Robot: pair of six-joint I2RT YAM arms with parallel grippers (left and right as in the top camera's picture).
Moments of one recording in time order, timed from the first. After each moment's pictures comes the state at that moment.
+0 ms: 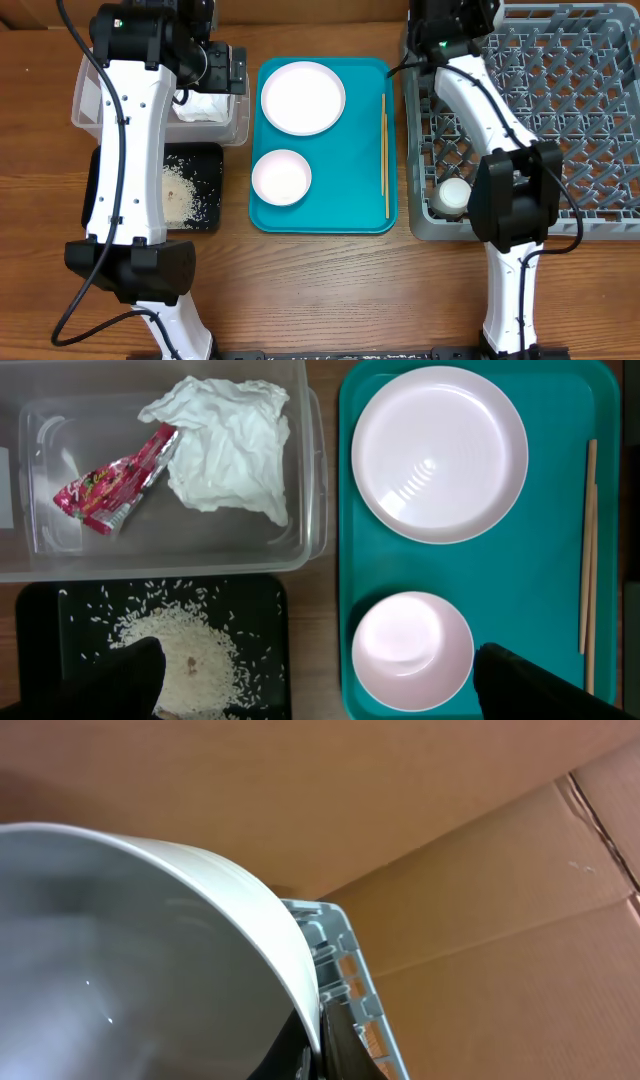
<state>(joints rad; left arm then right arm) -0.09 1.98 2.31 -1.47 0.00 -0.08 0.24 2.32 2.04 -0.28 1.11 -0.44</state>
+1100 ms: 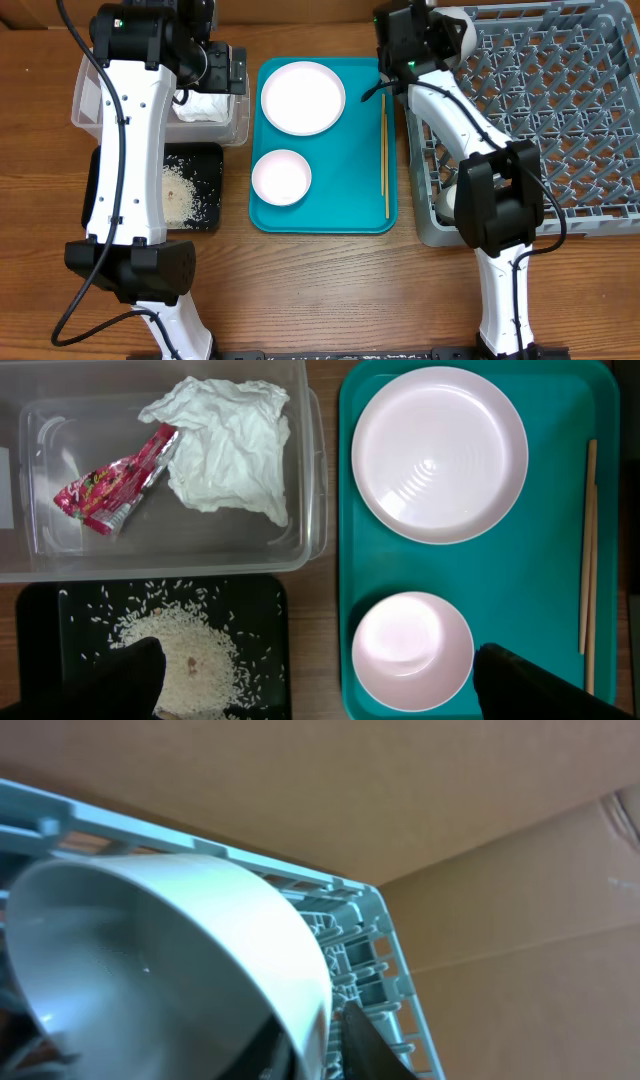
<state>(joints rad) -0.09 1.98 2.31 -1.47 0.00 -0.08 0.33 2.32 1.95 -0.30 1.12 -0.38</state>
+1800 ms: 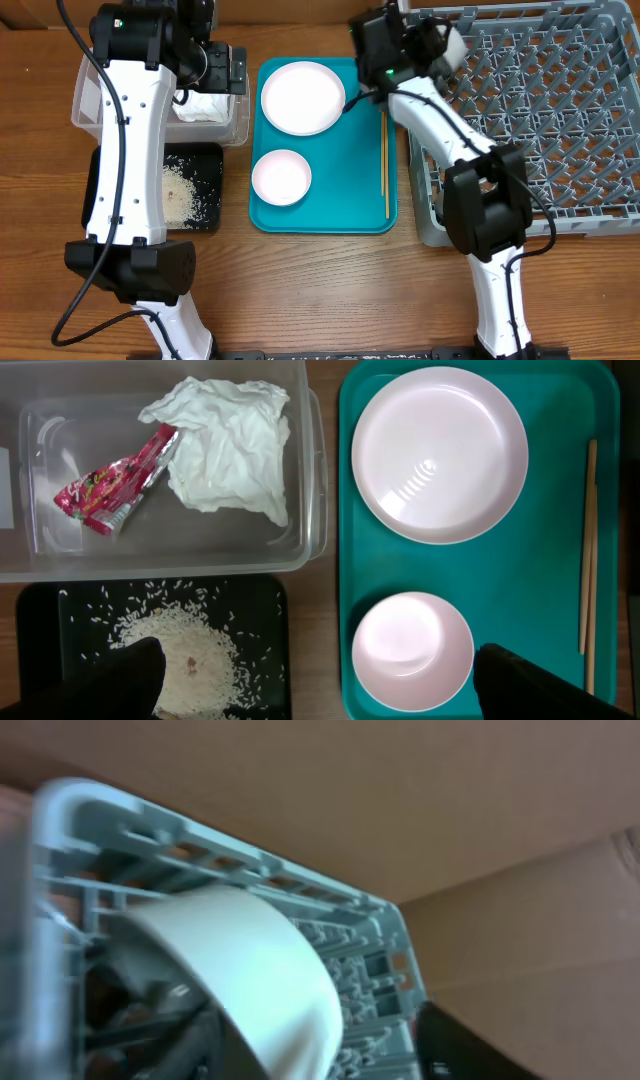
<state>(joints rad) -0.09 1.98 2.31 -1.47 0.00 -0.08 0.42 2.32 1.95 -0.33 1.12 -0.37</state>
